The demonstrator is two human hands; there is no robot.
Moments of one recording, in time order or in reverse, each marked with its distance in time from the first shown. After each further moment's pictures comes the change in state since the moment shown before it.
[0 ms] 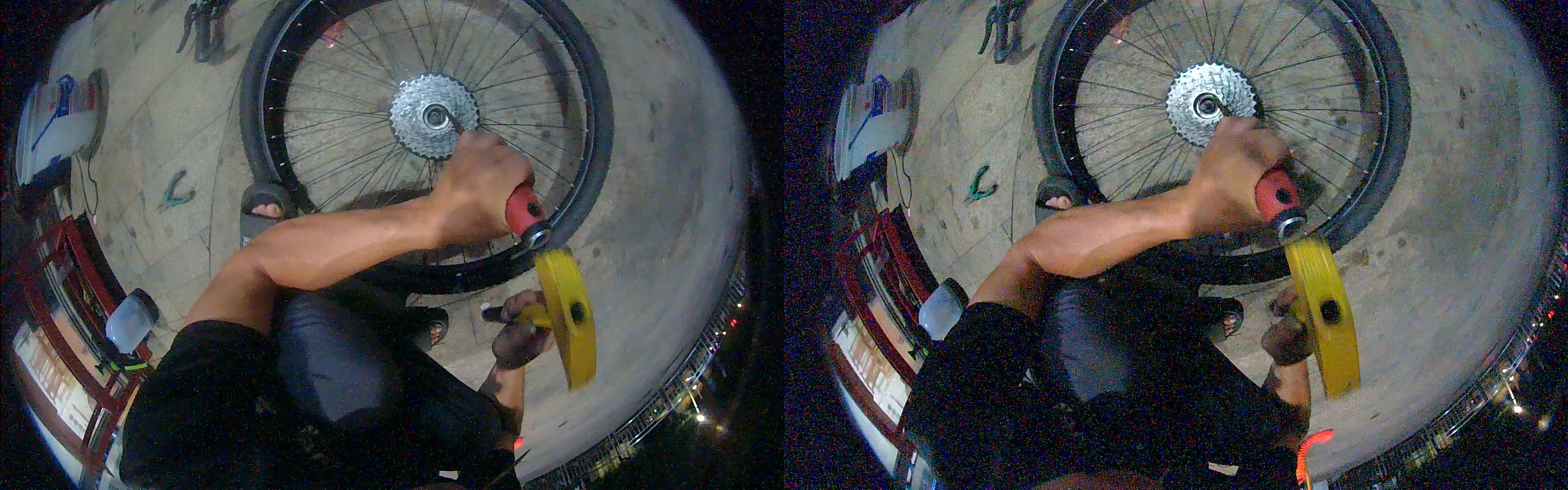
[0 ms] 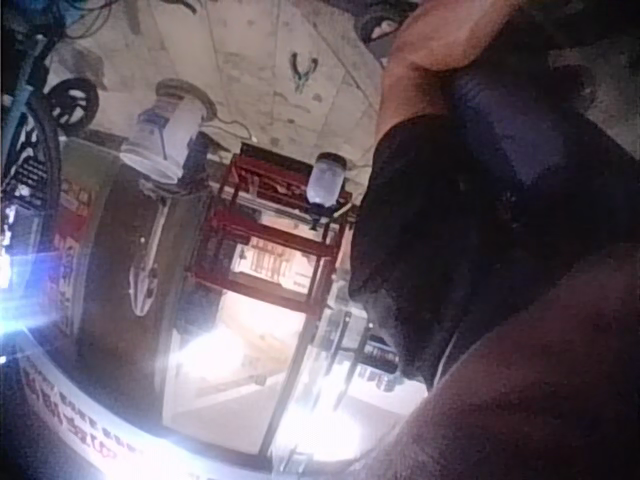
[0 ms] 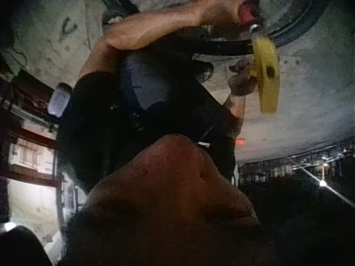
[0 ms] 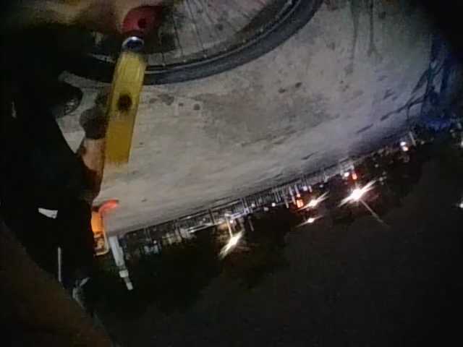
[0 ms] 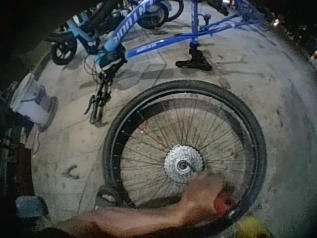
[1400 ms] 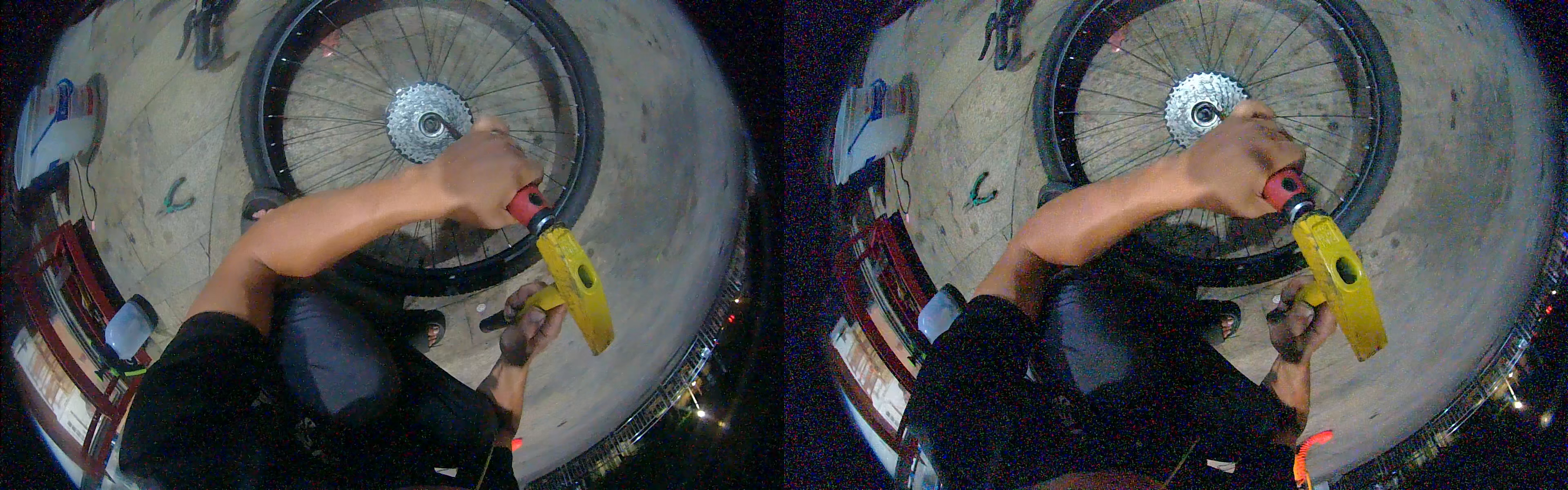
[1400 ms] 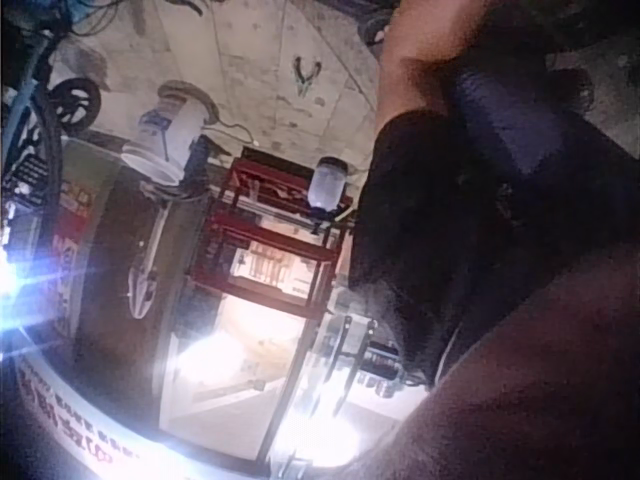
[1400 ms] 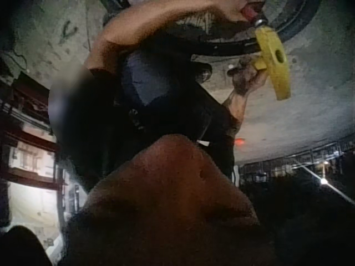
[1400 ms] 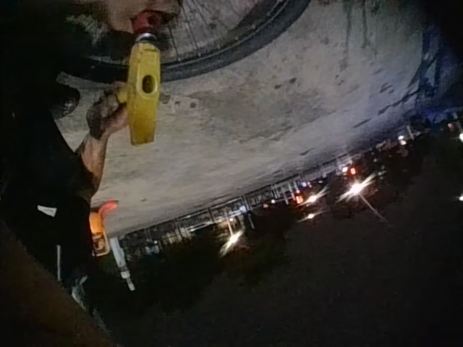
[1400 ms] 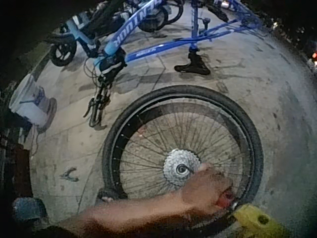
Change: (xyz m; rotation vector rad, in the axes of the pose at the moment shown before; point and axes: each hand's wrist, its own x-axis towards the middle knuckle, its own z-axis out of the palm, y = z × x) left_hand 0.035 -0.015 -0.026 -0.023 -0.356 0.131; right_hand 0.019 -0.026 0.007 0.299 0.069 0.188
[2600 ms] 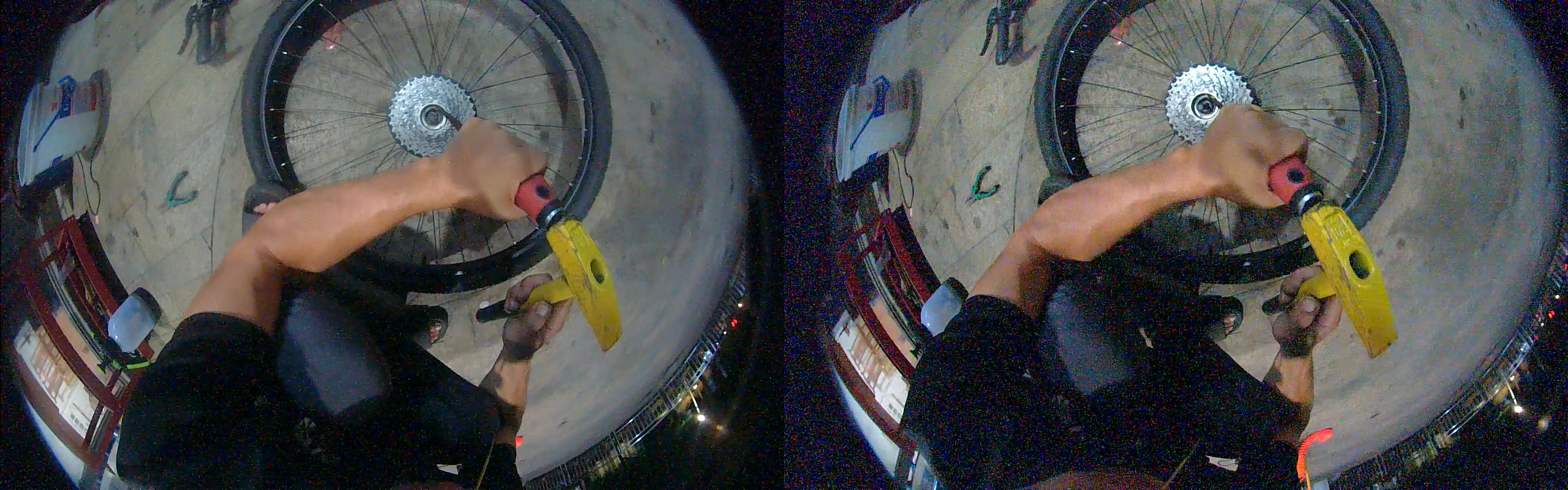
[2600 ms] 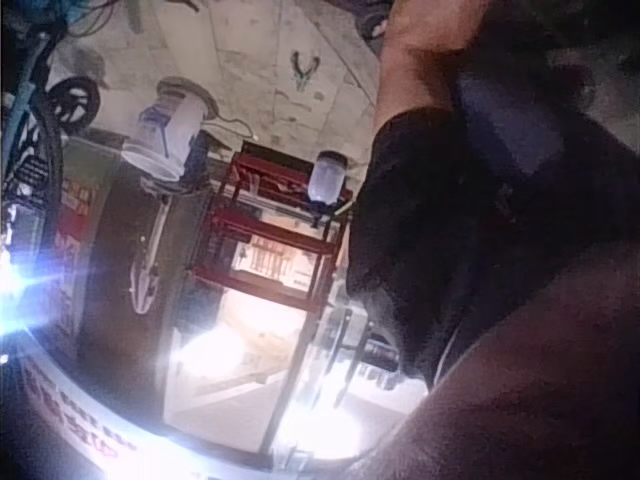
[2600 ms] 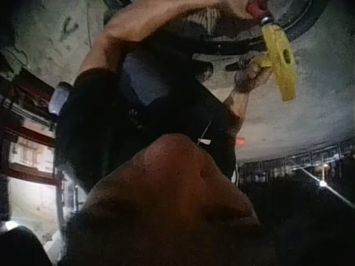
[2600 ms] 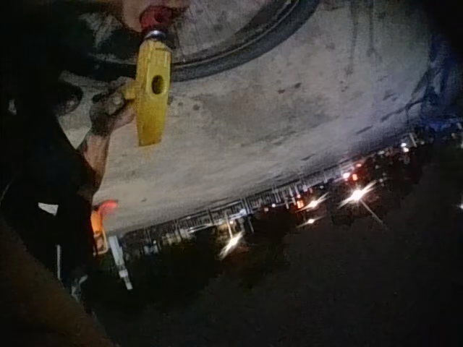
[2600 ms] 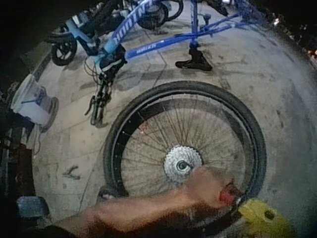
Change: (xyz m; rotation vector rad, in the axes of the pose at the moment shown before) left_hand 0.007 -0.011 0.012 0.025 0.068 -0.093; right_hand 0.019 0.009 0.005 0.030 -0.093 -0.145
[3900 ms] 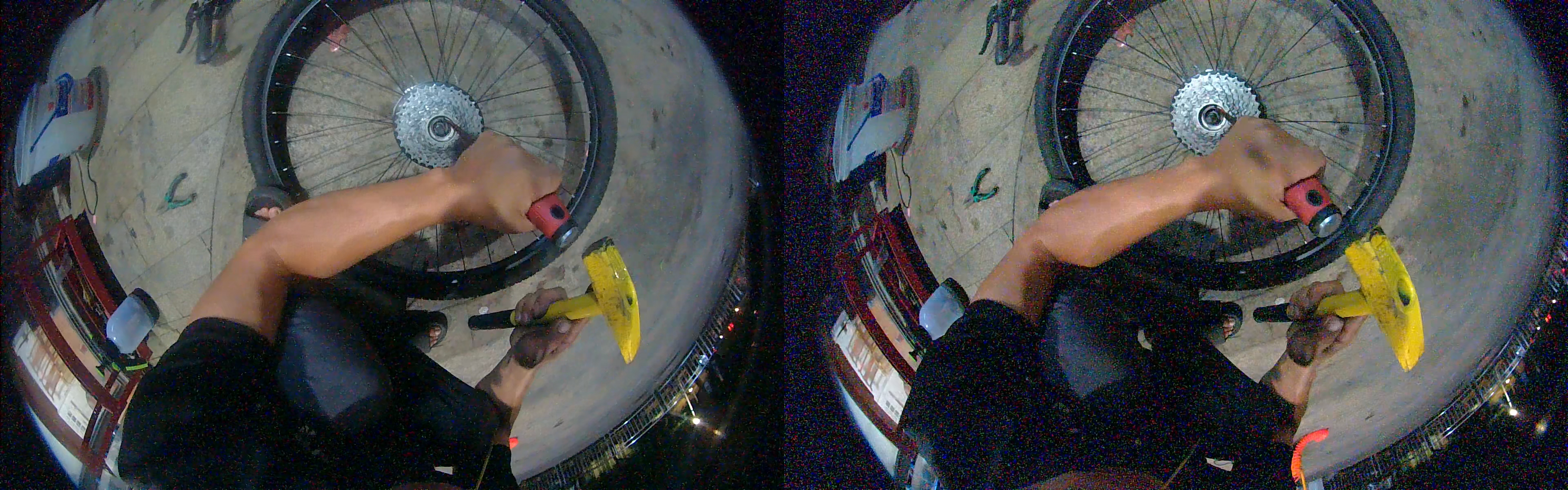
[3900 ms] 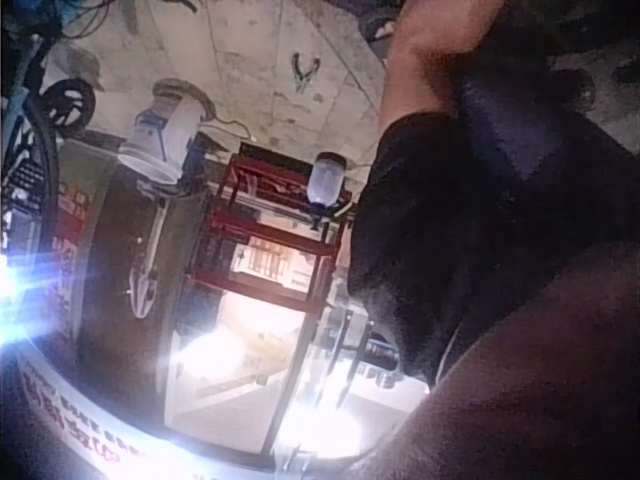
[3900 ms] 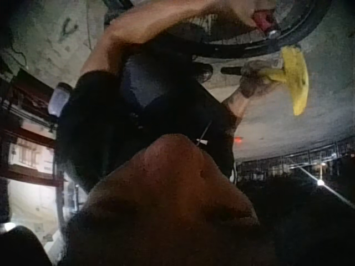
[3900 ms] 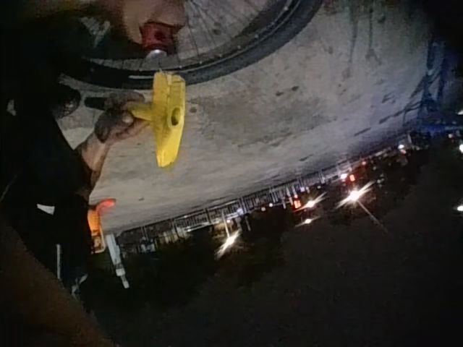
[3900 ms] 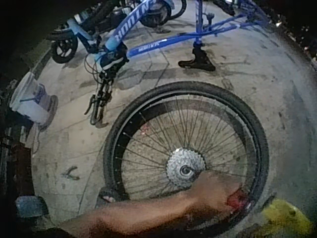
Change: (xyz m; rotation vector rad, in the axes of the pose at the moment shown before) left_hand 0.005 -0.006 -0.002 -0.064 -0.064 0.026; right_hand 0.008 -0.010 0.007 0.197 0.134 -0.003
